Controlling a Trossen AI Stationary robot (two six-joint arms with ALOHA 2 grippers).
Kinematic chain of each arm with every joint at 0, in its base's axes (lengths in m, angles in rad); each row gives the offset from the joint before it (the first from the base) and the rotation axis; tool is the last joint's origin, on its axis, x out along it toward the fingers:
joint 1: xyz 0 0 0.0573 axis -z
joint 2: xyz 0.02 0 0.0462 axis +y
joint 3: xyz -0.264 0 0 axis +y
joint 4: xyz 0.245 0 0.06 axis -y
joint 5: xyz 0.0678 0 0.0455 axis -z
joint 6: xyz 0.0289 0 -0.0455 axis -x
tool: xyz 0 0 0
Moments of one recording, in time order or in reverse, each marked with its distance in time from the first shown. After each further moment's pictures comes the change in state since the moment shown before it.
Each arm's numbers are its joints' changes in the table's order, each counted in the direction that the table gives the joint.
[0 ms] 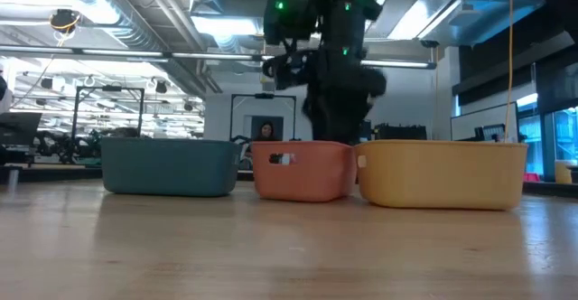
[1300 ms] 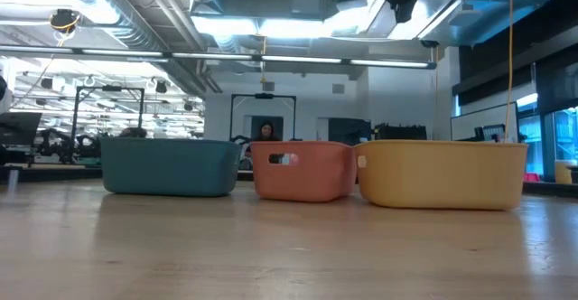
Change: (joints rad) left arm 0.002 -0.058 -0.002 -0.077 0.104 0.077; right arm -0.238 -0.904 0.942 1.522 0.325 -0.676
